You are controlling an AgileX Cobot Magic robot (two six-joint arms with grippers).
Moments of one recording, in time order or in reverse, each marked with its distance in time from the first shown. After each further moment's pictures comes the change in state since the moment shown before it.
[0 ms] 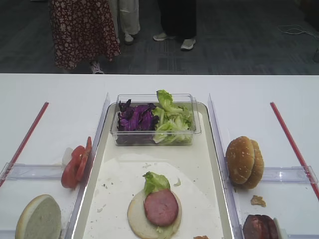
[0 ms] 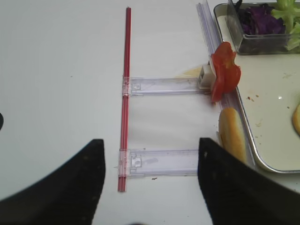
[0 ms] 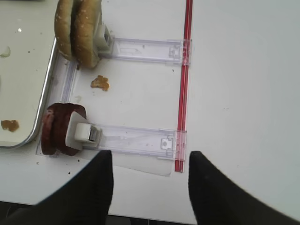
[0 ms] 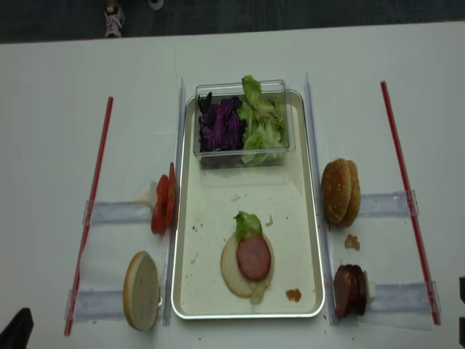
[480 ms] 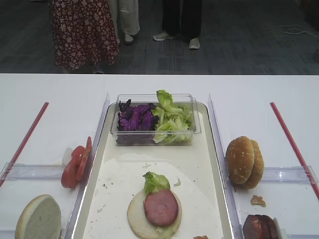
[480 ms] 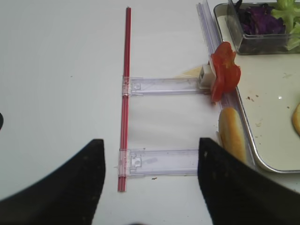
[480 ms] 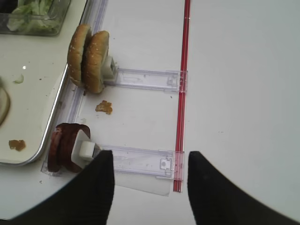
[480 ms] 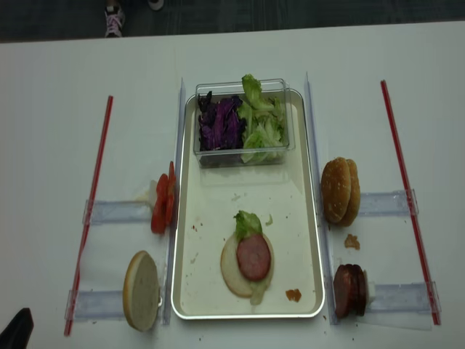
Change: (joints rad) left arm 0.000 0.000 0.000 0.000 0.000 0.000; right arm 0.000 -0.175 0.000 0.000 0.006 0.000
